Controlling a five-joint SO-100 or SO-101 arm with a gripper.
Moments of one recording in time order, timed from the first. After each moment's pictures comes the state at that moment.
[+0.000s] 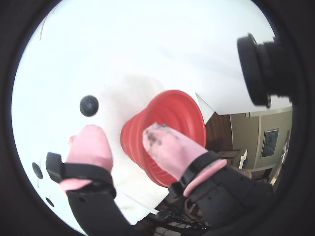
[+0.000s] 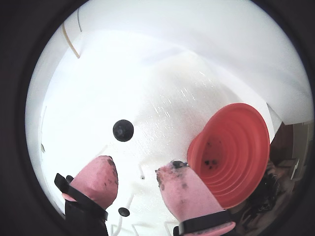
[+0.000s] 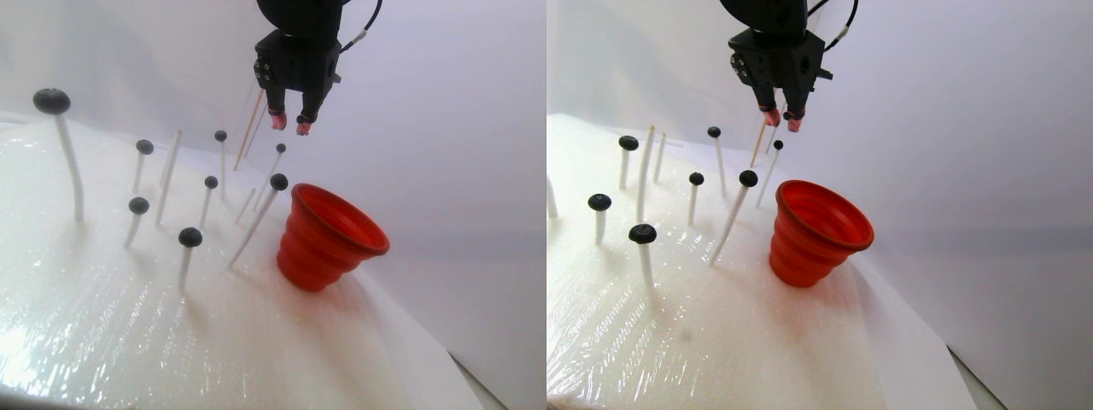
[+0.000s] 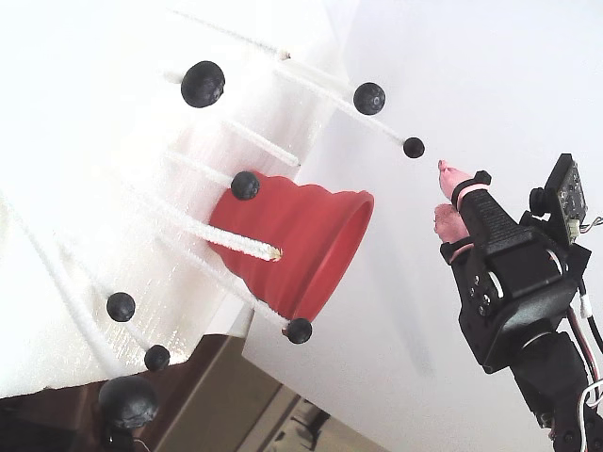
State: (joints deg) arm 10.4 98.3 119.1 -5.0 -66.4
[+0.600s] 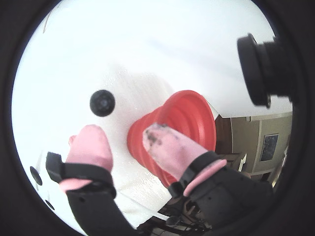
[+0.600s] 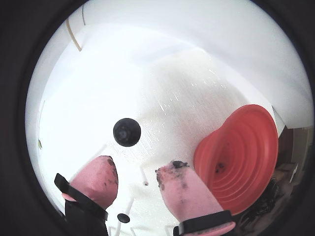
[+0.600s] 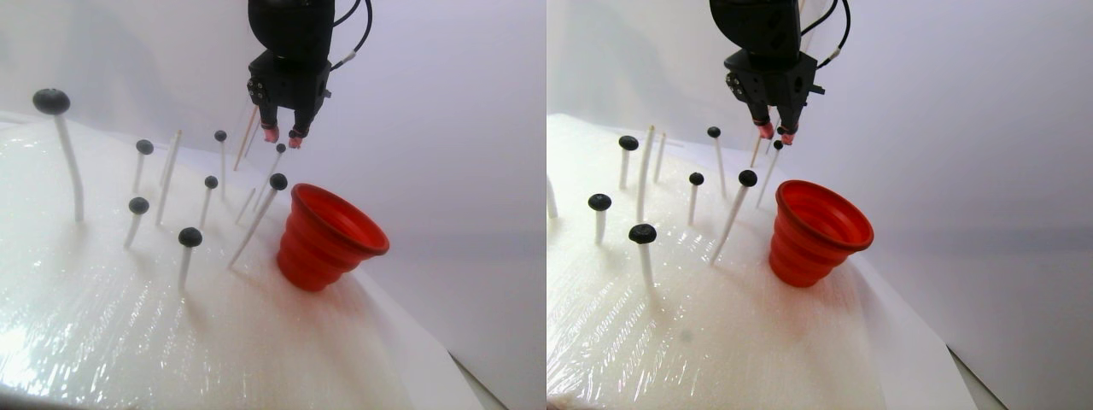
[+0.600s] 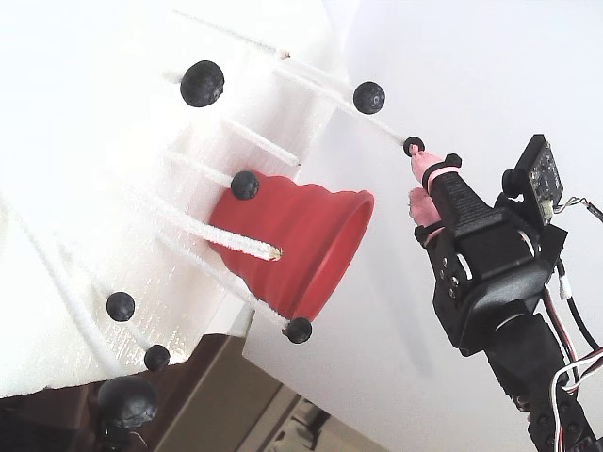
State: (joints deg) arm 8.3 92.0 116.6 -8.6 -67.0
